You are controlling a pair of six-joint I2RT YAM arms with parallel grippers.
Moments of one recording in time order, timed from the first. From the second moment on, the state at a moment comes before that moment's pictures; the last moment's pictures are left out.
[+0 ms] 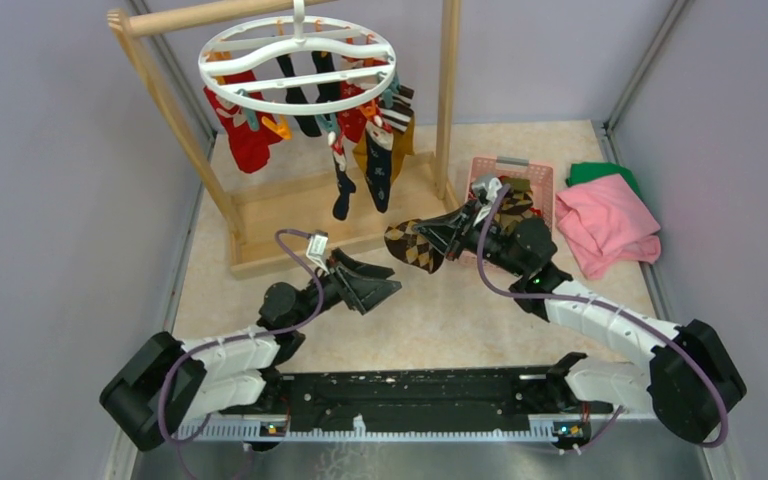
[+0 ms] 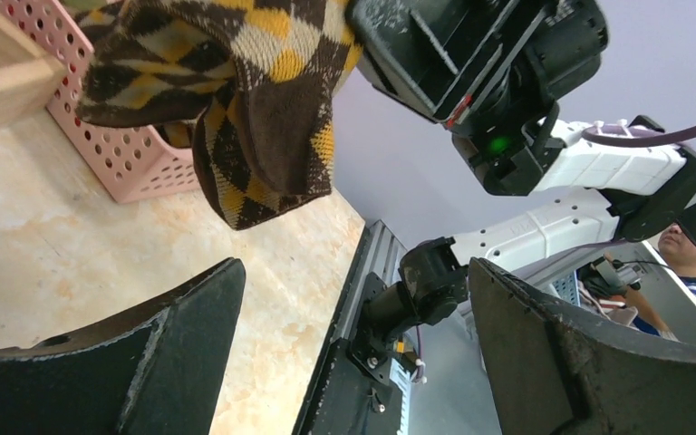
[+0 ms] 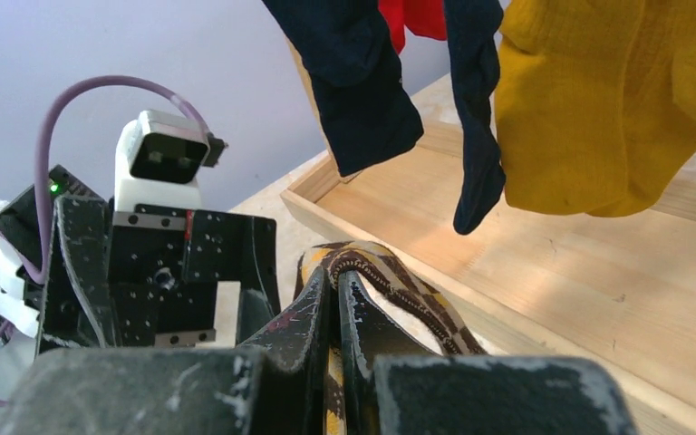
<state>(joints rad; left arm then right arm) -0.66 1.06 0.13 1.22 0.42 -0.96 0.64 1.12 0.58 0.71 -0.42 0.39</state>
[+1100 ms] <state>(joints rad) -0.76 1.28 0.23 1.32 0.16 -0.88 0.67 1.17 0.58 0.74 -0.39 0.39</state>
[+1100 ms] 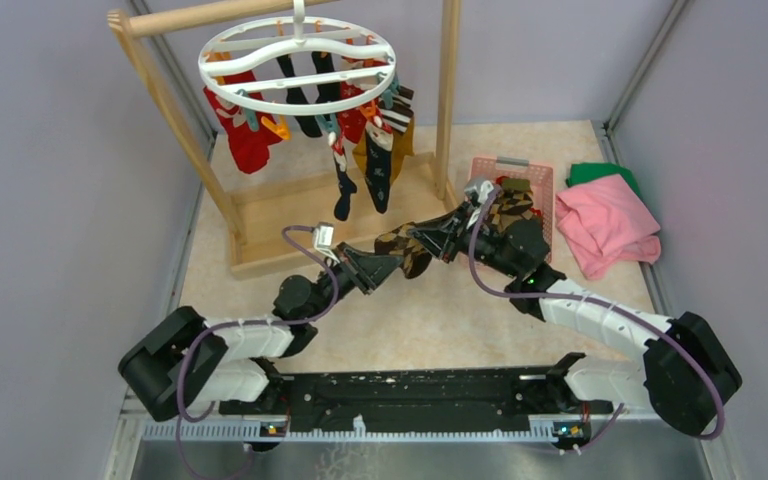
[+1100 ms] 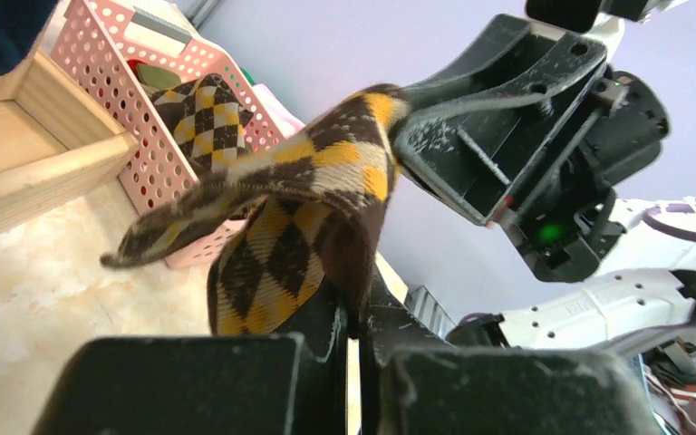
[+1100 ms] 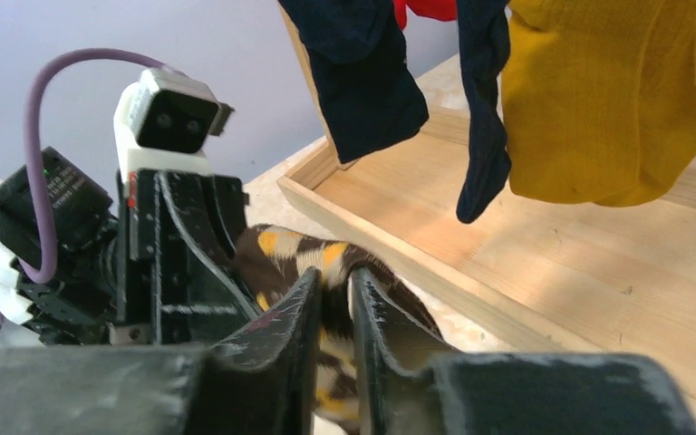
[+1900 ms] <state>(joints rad) -0.33 0.85 0.19 0.86 0.69 -1.29 0.89 1.10 0.41 0.73 -0.59 -0.45</state>
